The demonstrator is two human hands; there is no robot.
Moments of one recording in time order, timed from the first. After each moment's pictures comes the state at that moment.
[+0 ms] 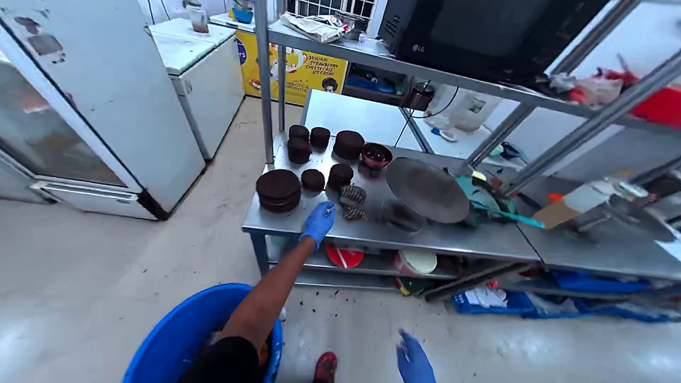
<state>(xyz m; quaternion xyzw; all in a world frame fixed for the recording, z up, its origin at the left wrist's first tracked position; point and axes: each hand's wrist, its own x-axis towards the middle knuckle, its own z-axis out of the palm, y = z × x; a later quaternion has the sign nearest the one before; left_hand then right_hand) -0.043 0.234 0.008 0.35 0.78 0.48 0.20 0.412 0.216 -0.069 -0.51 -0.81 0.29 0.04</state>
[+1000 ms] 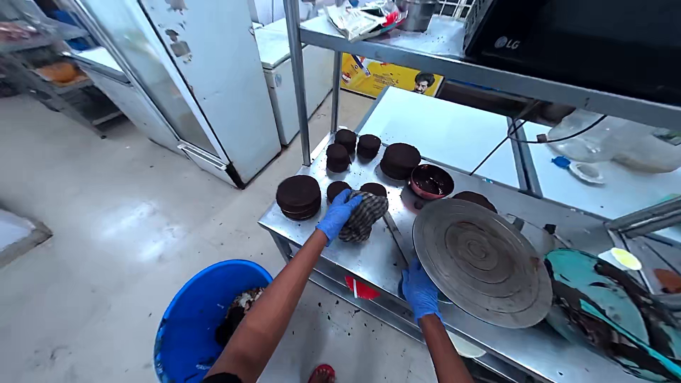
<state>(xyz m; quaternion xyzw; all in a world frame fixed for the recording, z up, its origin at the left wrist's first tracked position) -0.061 0.321 0.094 0.18 0.69 0.67 0.21 0.166 0.482 0.013 -0.35 -0.93 0.10 -0.05</state>
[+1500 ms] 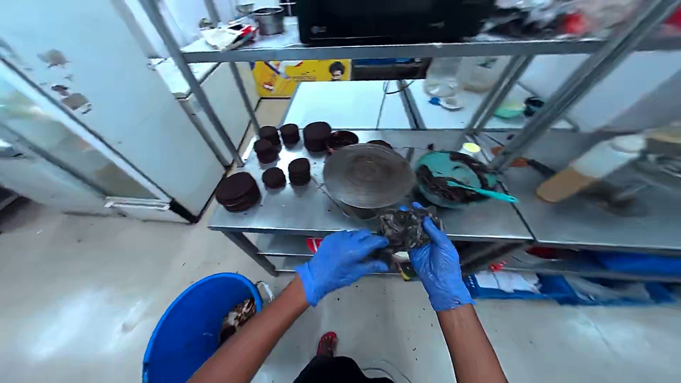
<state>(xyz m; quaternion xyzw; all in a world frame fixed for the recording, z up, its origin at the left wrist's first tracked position) 0.258 0.308 0.197 0.69 0.63 0.36 -0.05 0.405 0.462 0.177 -0.18 -0.29 0.85 0.40</state>
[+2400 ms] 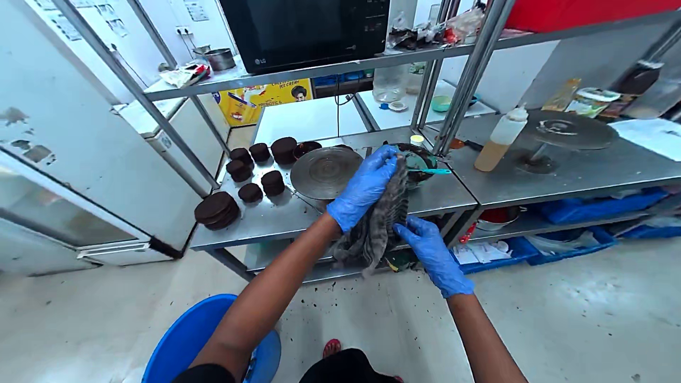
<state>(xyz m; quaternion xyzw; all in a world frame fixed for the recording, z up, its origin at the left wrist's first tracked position) 0.350 0.401 0.312 0.56 0.52 0.59 0.27 0.524 0.447 0.183 -0.26 -0.73 0.52 0.35</state>
